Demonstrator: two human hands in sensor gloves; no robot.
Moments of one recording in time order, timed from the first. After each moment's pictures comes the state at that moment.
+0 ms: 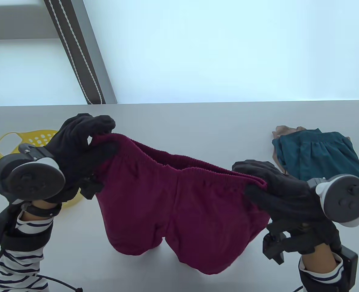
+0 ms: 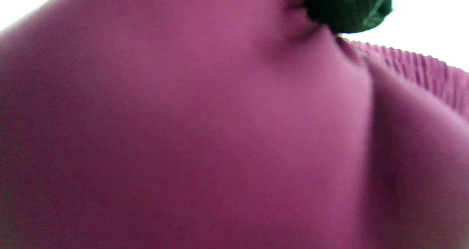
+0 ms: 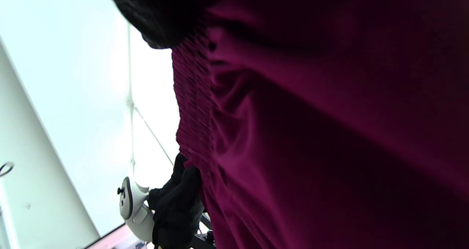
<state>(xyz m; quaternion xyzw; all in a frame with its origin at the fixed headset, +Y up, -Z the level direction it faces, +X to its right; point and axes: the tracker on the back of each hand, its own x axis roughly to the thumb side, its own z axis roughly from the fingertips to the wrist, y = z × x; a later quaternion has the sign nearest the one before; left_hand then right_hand) -0.247 -0.410 -0.232 0.33 -0.33 0.22 0.86 0.184 -0.444 -0.191 0.36 -0.13 0.81 0.44</state>
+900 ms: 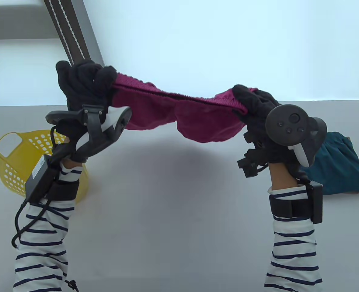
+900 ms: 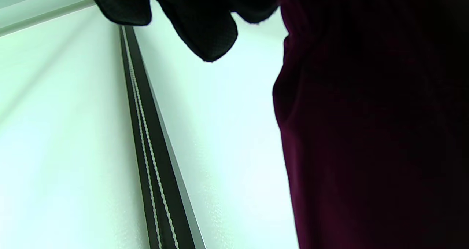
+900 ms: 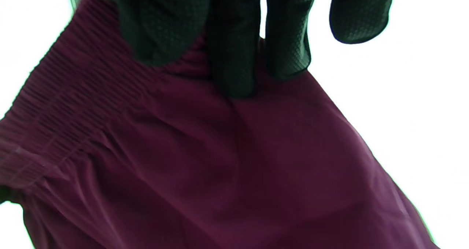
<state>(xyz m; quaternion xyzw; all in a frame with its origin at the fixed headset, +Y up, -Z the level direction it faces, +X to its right) -0.195 -0.467 -0.349 0.43 -0.06 -0.24 0.87 0.166 -0.479 -0.336 0.10 -0.22 0.94 0.25</state>
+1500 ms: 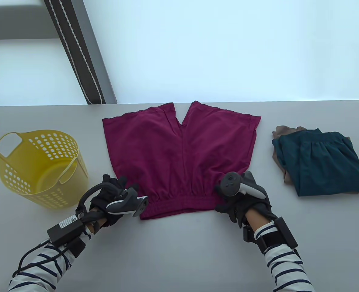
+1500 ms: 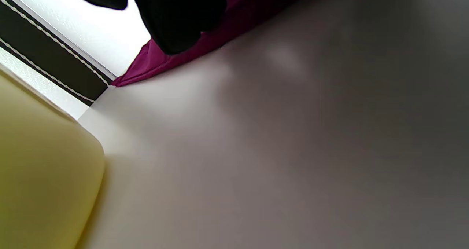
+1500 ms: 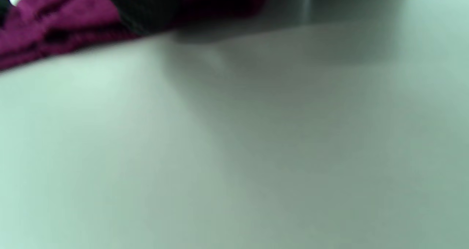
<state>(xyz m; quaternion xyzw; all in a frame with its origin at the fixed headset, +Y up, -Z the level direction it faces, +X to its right) -0.196 -0.767 -0.320 -0.17 -0.21 -0.35 0.90 0.143 -0.777 -0.340 0.15 0.33 0.93 0.04</state>
